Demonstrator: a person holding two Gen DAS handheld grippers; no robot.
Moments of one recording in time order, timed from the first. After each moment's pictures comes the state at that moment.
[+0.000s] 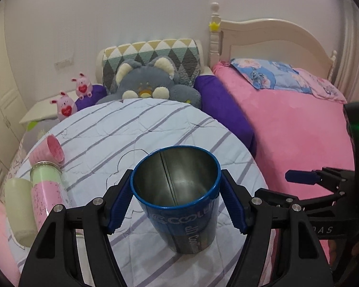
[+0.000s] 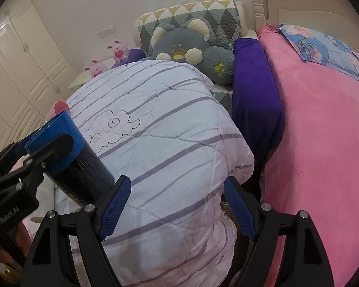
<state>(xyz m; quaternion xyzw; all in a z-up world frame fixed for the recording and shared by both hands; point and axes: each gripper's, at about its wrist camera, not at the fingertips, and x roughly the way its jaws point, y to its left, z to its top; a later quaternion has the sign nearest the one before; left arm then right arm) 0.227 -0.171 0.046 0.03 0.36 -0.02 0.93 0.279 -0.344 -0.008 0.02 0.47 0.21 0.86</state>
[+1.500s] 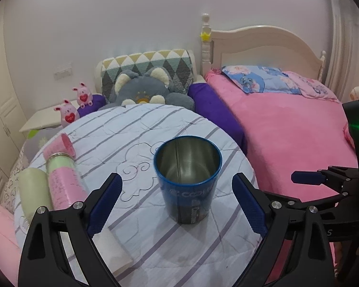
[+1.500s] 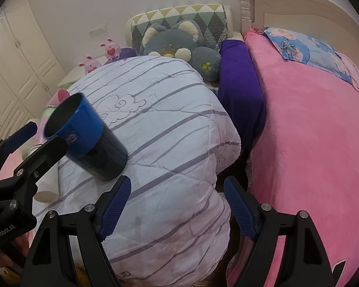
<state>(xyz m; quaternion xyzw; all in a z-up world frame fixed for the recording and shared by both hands) 0.162 -0.163 0.065 0.03 0.33 -0.04 0.94 0.210 -0.341 0.012 0.00 0.46 0.16 0.87</state>
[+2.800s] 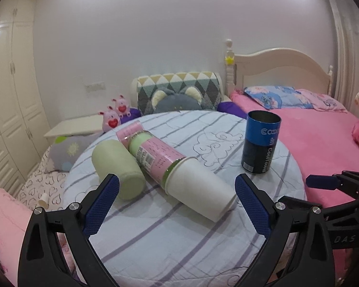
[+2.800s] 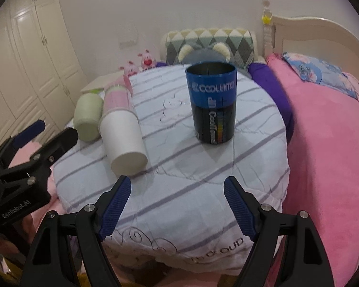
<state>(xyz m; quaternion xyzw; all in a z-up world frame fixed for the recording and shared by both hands) 0.047 -0.033 0.044 0.04 0.24 0.01 0.97 0.084 -0.225 0.008 0.00 0.37 0.19 0.91</state>
